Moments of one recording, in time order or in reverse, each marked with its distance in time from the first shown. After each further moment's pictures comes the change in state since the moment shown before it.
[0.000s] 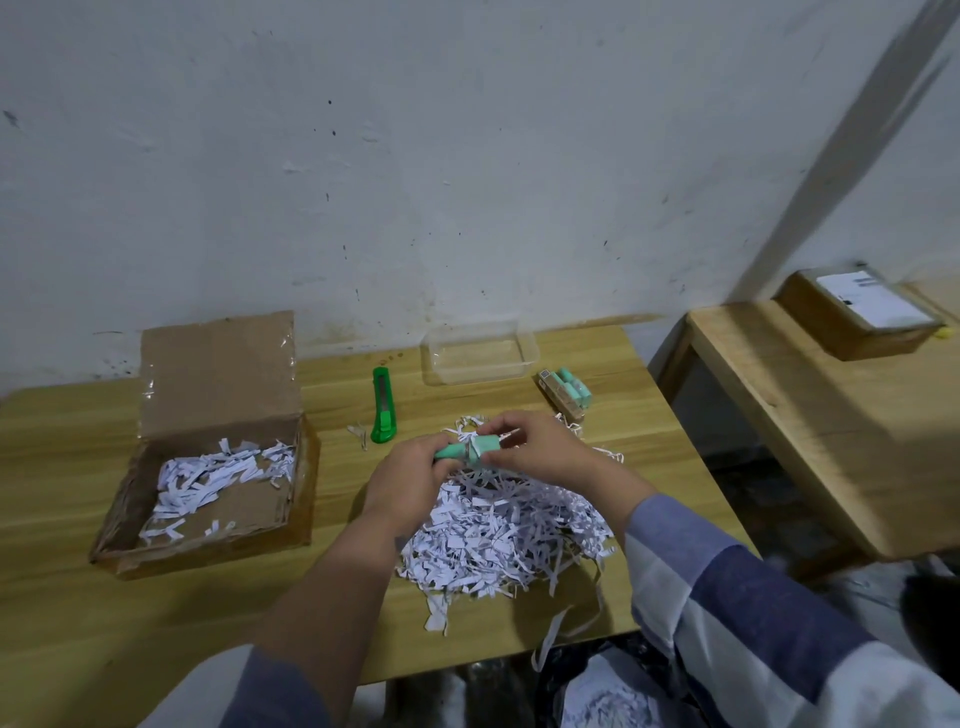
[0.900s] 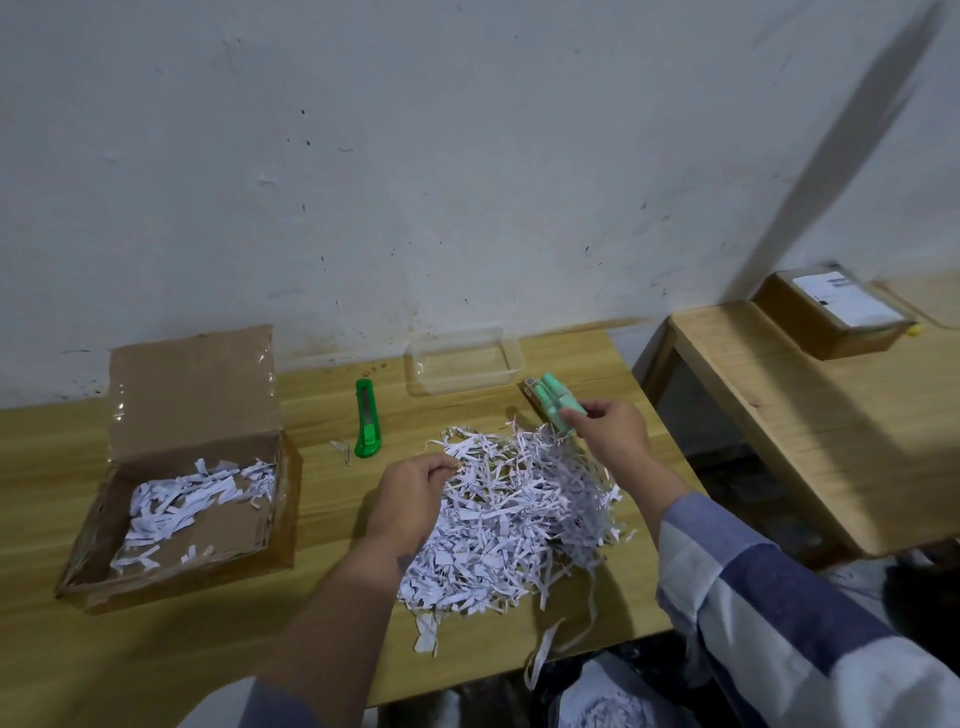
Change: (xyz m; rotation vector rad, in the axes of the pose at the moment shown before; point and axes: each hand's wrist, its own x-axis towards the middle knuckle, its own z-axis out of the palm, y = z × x) left_hand 0.007 0.000 0.024 -0.222 0.040 -0.152; right_hand 0.006 0.048 -0.055 0.171 0.580 0.310
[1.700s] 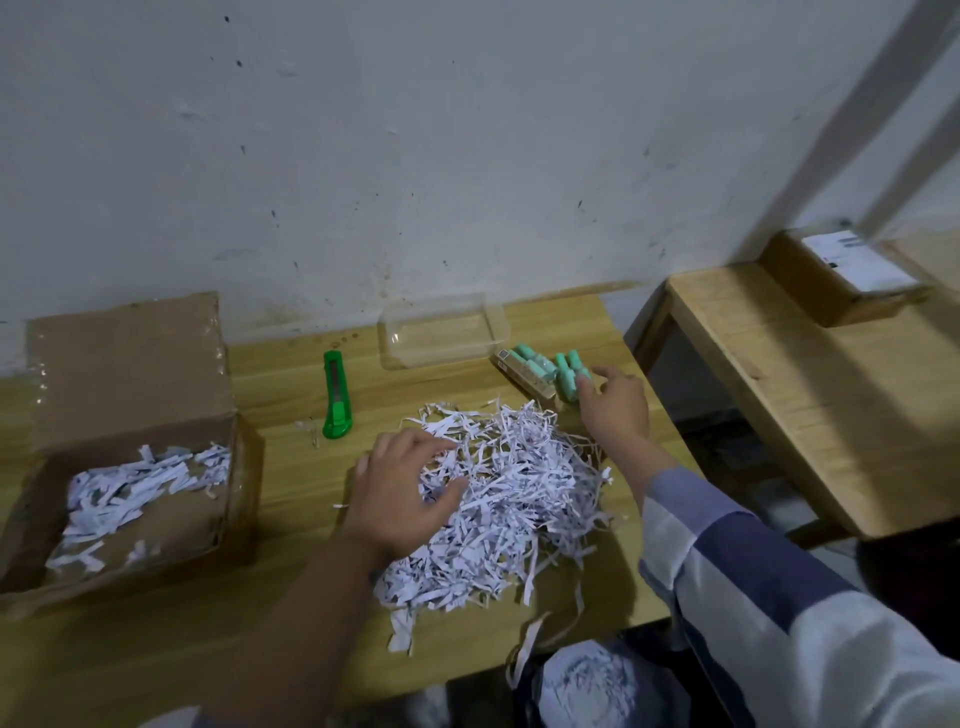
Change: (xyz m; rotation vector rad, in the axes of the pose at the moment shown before) left_hand 0.006 -0.019 0.010 0.412 -0.114 0.308; right_hand 0.041 0.025 0.005 -0.301 0.165 0.034
